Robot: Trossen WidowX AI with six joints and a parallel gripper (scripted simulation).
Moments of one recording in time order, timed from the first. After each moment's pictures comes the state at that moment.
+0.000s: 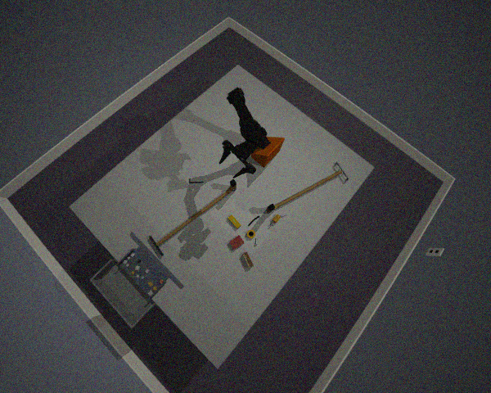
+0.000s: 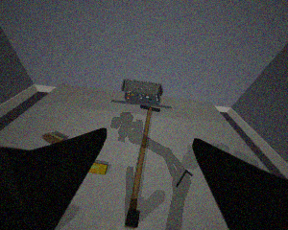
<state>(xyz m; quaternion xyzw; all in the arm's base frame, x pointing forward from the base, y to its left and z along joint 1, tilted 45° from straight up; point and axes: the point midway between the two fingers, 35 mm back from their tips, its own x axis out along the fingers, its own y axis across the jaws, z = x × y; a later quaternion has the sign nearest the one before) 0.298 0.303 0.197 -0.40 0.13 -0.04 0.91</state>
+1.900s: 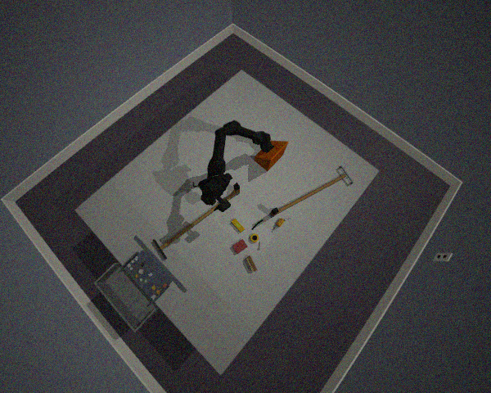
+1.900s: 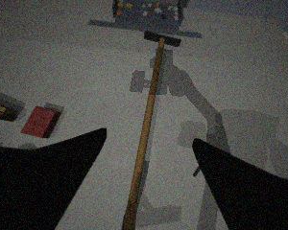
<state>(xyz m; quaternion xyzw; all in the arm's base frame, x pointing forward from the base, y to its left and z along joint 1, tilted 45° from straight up) 0.481 0.202 0.108 -0.37 0.37 -0.16 0.84</state>
